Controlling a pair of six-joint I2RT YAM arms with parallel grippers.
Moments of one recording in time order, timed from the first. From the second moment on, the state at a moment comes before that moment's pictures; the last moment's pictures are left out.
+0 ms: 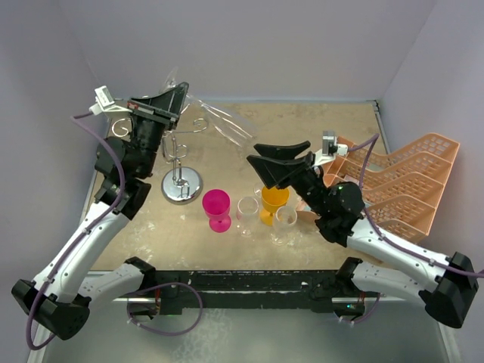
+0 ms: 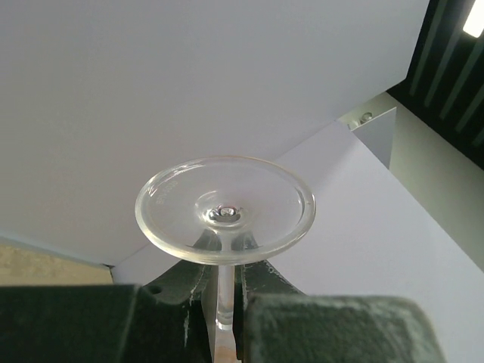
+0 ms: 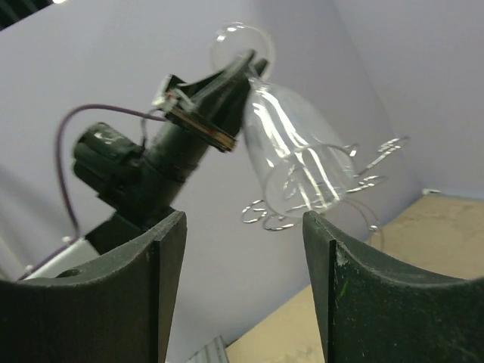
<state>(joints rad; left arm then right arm) -0.48 1.00 1.06 0.42 -0.20 -1.09 0.86 1.00 0.69 0.92 -0.05 0.67</state>
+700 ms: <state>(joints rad) -0.48 0.99 1.23 0.07 0.08 -0.68 0.86 1.05 1.07 0.41 -0.06 0.28</state>
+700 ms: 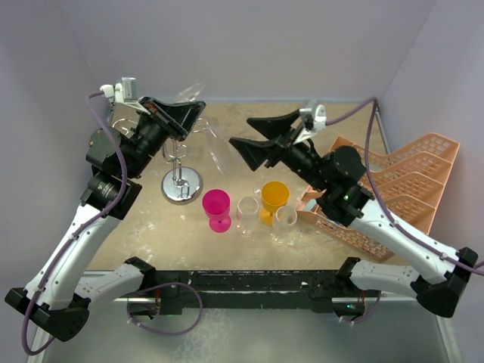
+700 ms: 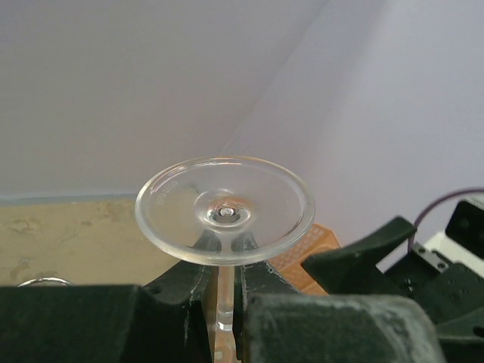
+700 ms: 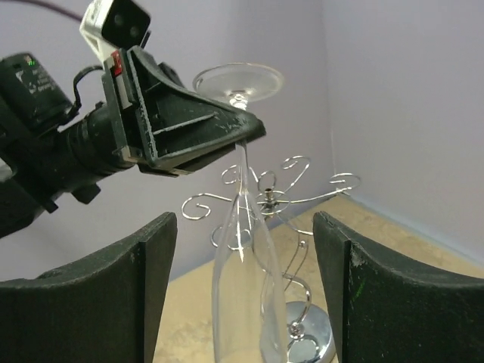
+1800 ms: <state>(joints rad) -0.48 0.94 1.20 0.00 0.44 -0.46 0.86 1.35 1.29 0.26 -0.35 0.28</state>
